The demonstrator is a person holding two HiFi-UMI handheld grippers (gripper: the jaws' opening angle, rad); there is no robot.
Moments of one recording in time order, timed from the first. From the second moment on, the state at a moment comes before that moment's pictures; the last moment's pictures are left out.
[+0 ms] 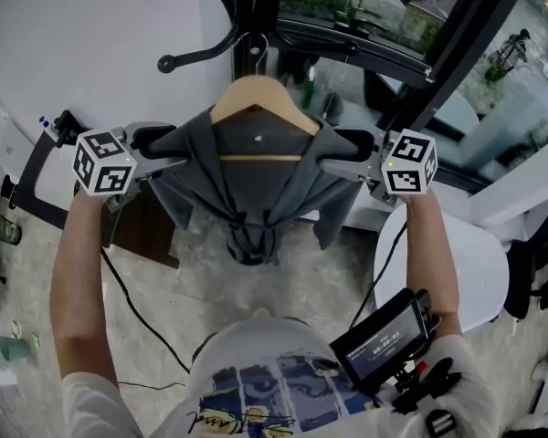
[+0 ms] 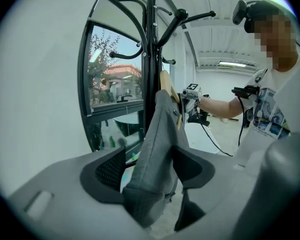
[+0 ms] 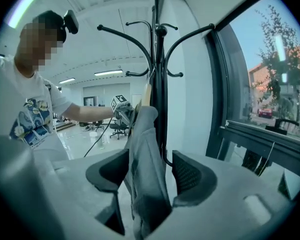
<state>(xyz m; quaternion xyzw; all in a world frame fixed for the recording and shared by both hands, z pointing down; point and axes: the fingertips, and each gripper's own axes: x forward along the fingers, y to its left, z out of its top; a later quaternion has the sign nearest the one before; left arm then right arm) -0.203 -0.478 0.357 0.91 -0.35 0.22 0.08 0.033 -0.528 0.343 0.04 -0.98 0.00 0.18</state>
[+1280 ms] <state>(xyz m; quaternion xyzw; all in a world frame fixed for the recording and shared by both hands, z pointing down) -0.186 -0.445 0.316 0.94 -0.28 0.16 0.06 0.044 -0.500 0.309 0.01 -0.99 -0.01 0.16</state>
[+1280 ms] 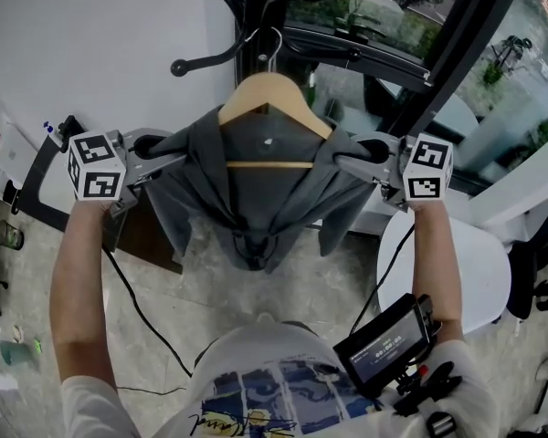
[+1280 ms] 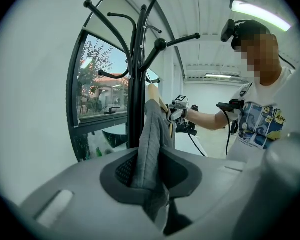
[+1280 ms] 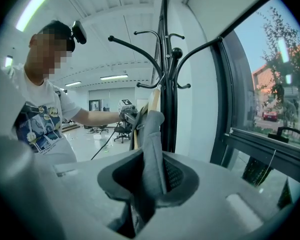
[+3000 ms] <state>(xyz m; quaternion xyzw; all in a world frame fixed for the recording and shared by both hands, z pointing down) -0.130 -0.364 0.180 0.94 -0.27 0.17 -0.09 0.094 -0.400 0.164 0.06 -0.97 -0.17 0.14</state>
